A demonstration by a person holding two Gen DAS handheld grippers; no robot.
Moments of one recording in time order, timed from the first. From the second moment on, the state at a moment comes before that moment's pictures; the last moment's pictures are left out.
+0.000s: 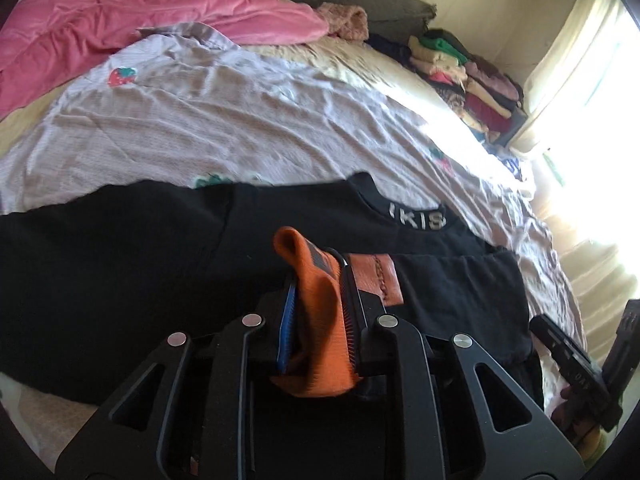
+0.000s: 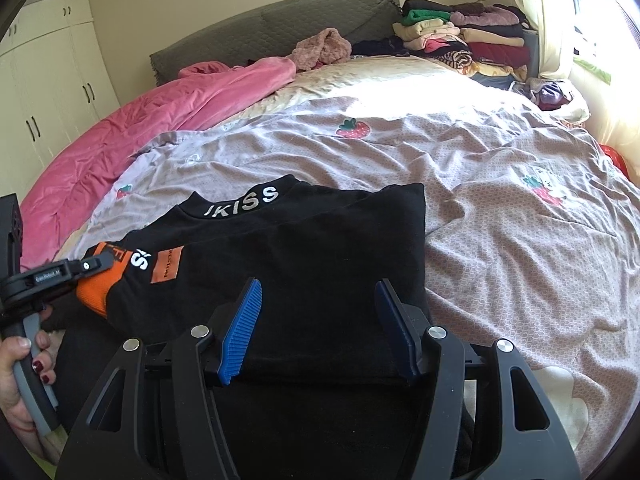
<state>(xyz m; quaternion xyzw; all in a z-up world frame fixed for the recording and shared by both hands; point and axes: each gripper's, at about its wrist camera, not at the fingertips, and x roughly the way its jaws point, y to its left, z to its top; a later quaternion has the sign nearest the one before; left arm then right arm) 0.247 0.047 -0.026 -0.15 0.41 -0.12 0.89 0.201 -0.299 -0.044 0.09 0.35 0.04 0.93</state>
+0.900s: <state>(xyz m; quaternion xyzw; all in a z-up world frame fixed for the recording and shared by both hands) 0.239 0.019 -0.059 -0.09 0.47 -0.15 0.87 0.236 -0.287 -0.071 0.05 0.42 0.02 0.91</state>
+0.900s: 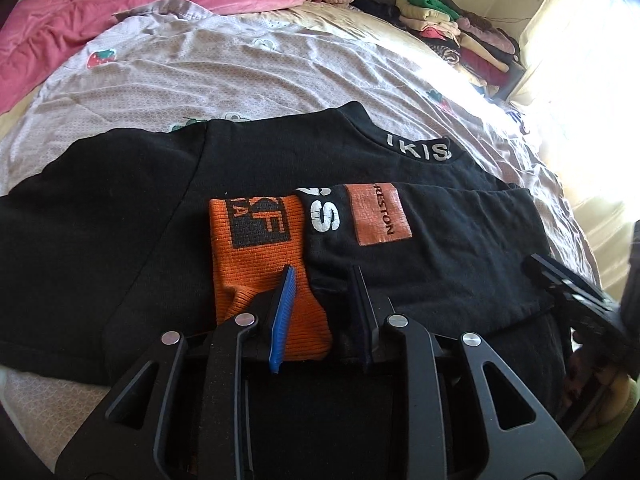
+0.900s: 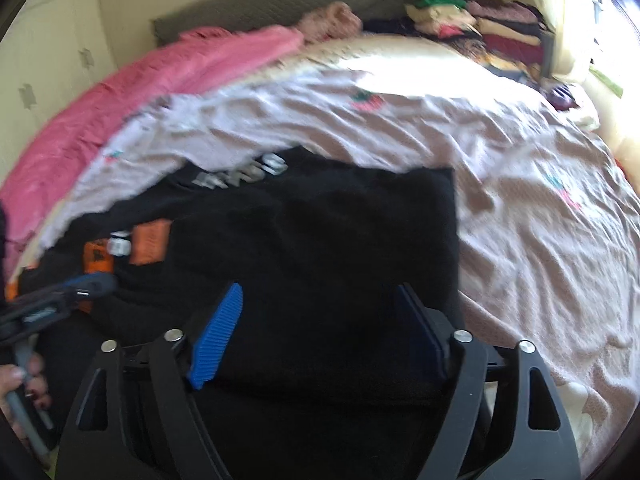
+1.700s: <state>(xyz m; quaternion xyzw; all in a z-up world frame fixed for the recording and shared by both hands) 0.198 0.037 -0.017 -0.07 0.41 -0.12 0.90 0.208 -0.284 -0.049 0.09 0.39 0.05 0.91</state>
